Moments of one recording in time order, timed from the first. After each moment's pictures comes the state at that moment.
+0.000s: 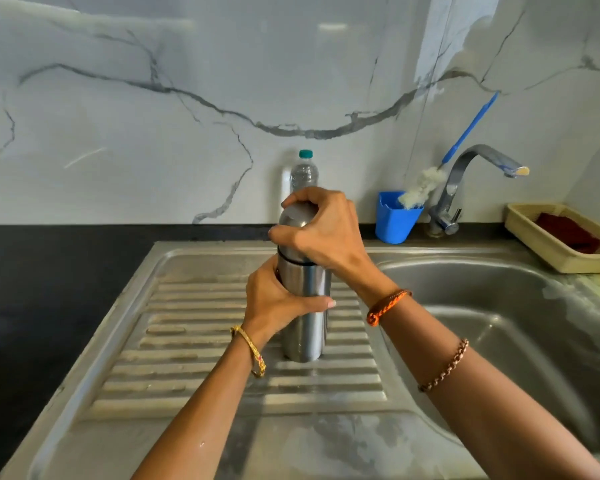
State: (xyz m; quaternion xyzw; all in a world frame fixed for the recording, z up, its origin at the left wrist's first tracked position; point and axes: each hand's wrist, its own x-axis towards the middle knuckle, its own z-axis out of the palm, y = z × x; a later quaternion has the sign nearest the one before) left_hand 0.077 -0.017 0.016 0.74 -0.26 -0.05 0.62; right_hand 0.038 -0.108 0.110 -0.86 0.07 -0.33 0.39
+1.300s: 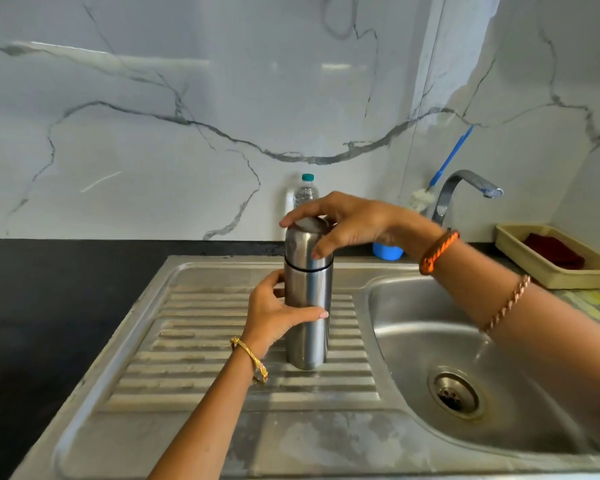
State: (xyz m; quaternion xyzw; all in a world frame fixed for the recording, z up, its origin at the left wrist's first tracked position) left_hand 0.051 -0.001 0.024 0.75 -0.24 -0.07 0.62; right_hand 0.000 -0.132 0.174 -0.95 -0.04 0.04 0.31
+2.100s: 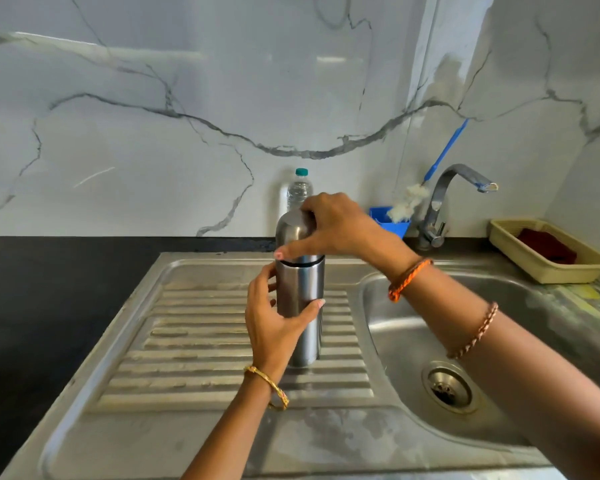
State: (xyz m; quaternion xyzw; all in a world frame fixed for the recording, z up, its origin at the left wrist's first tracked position) left_hand 0.022 -0.016 -0.003 0.72 -0.20 0.14 0.65; right_hand 0.005 -0.120 0.155 -0.99 0.05 -0.09 0.13
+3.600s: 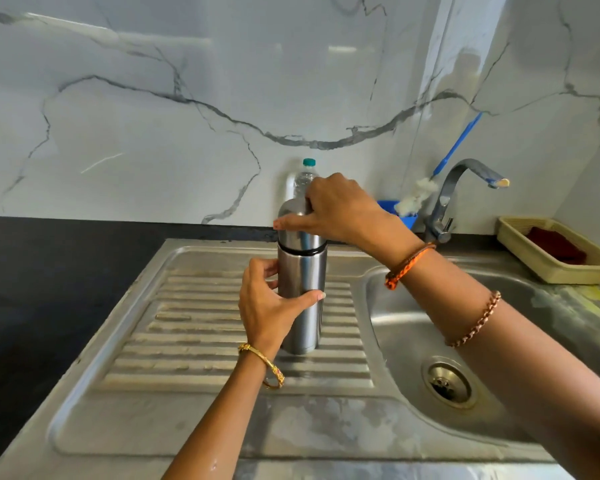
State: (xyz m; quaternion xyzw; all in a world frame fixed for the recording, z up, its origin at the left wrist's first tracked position) left_hand 0.030 -0.010 0.010 0.75 -0.16 0.12 0.63; right_hand 0.011 -0.110 0.164 -0.99 0.04 -0.09 0.05
